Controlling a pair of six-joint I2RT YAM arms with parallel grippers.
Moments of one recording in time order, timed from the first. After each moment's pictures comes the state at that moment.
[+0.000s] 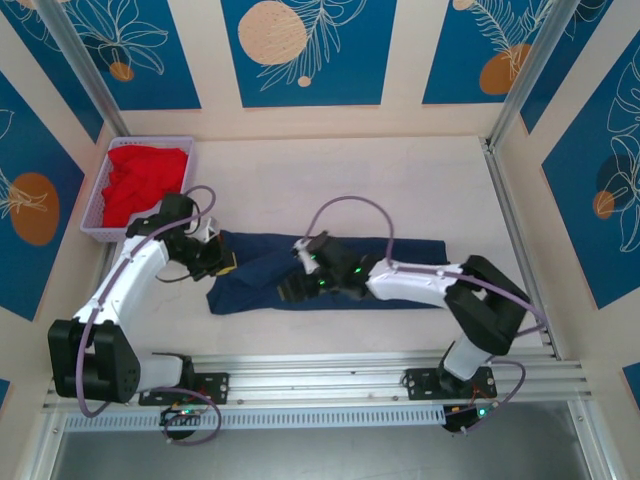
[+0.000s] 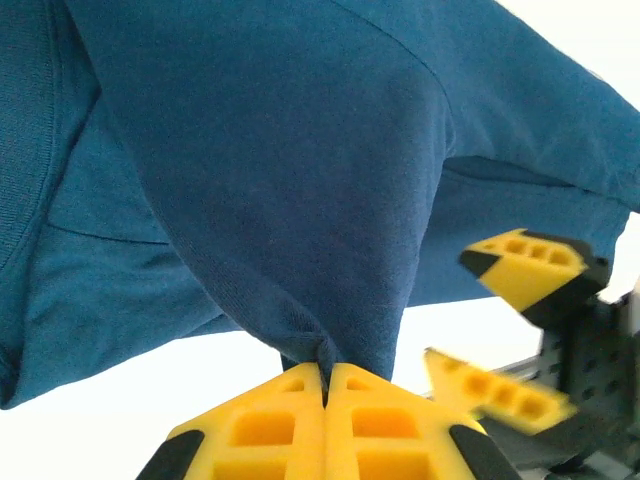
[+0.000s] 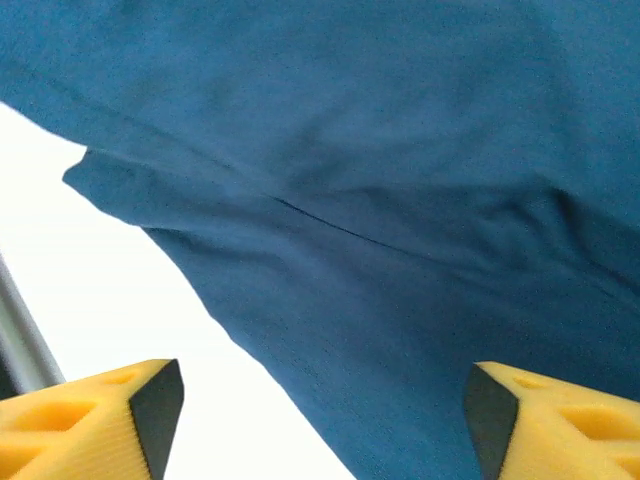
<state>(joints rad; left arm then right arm) -0.10 1.28 1.01 -1.01 0.53 -0.44 0.97 1.65 0.91 -0.07 -0.14 0.41</state>
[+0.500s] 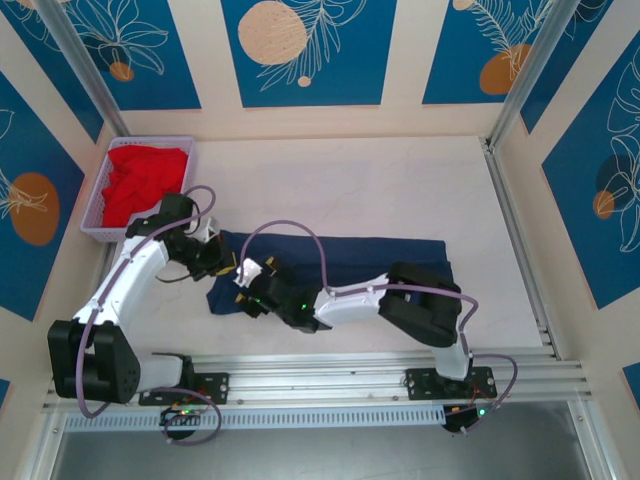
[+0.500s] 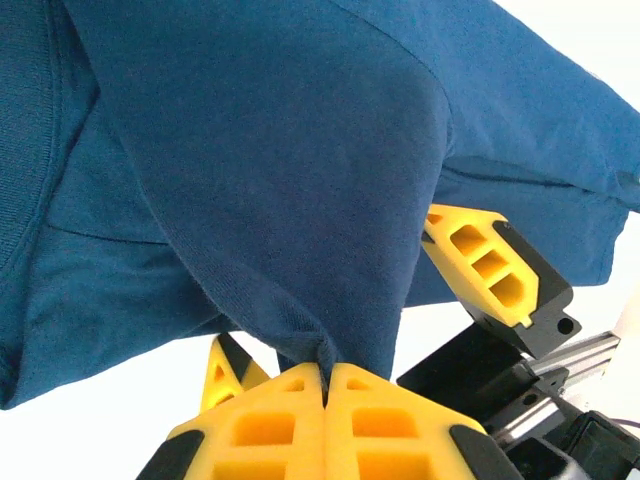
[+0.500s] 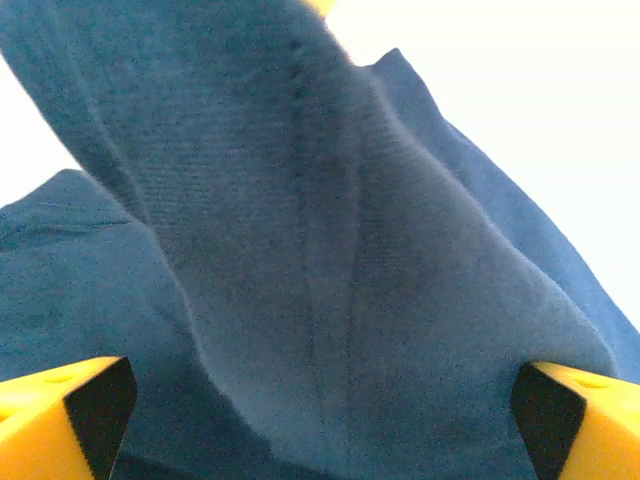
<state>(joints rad) -0.10 1.28 1.01 -1.01 0.53 -0.44 1.23 1.97 1.10 0.25 0.50 -0.02</state>
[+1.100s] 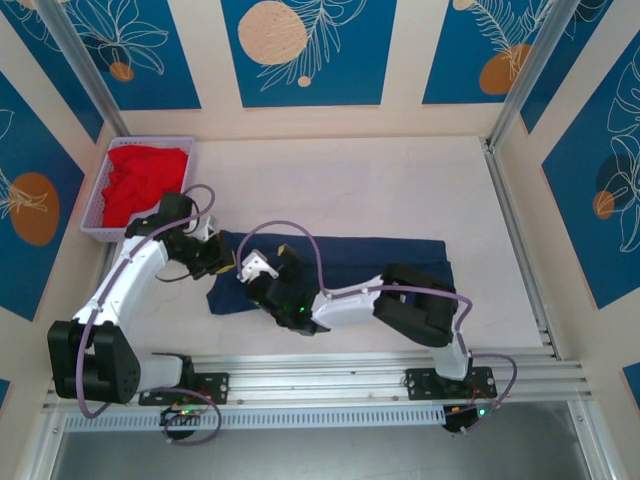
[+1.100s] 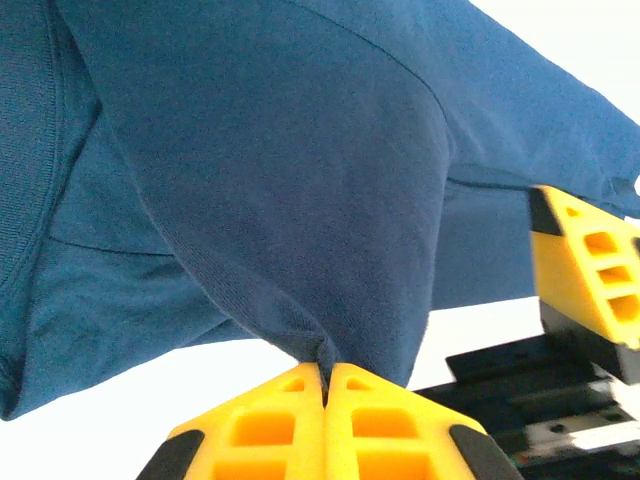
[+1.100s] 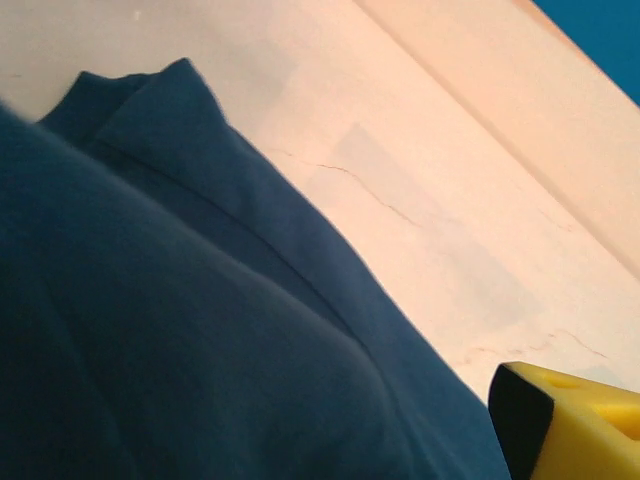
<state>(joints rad) -0.09 1.28 1.01 -1.00 0.53 -0.44 1.24 1.95 1.09 0.28 0.85 -0.13</state>
